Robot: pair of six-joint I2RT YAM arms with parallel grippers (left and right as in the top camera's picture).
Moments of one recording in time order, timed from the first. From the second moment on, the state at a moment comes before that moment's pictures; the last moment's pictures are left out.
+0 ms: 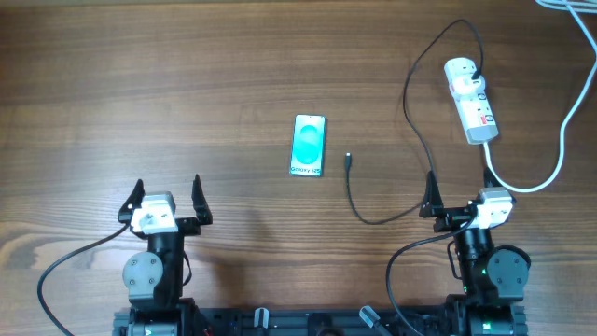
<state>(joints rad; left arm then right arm) 0.04 0.01 0.01 -0.07 -0.04 0.00 -0.02 0.01 0.01 0.00 -0.08 0.01</state>
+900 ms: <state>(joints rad) 0.04 0.79 1.45 -1.02 0.34 -0.36 -0.02 0.02 0.01 0.00 -0.08 0.01</state>
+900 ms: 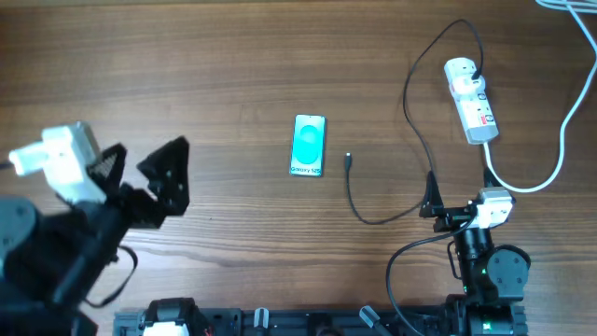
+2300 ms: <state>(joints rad) -0.60 2.20 1.75 -1.01 -0.04 -0.57 -0.02 0.02 0.01 0.00 -0.08 0.01</state>
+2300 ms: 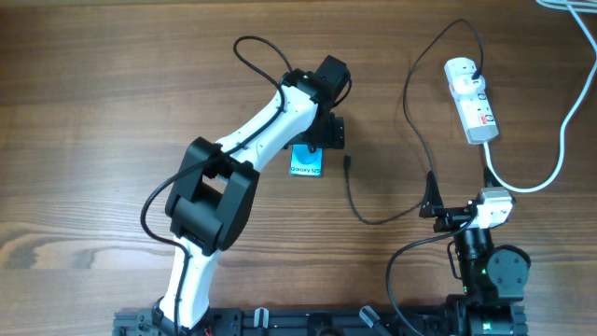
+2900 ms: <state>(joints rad) -0.60 2.20 1.70 -0.91 -0.11 -0.56 -0.02 0.02 0.01 0.00 -0.08 0.01</state>
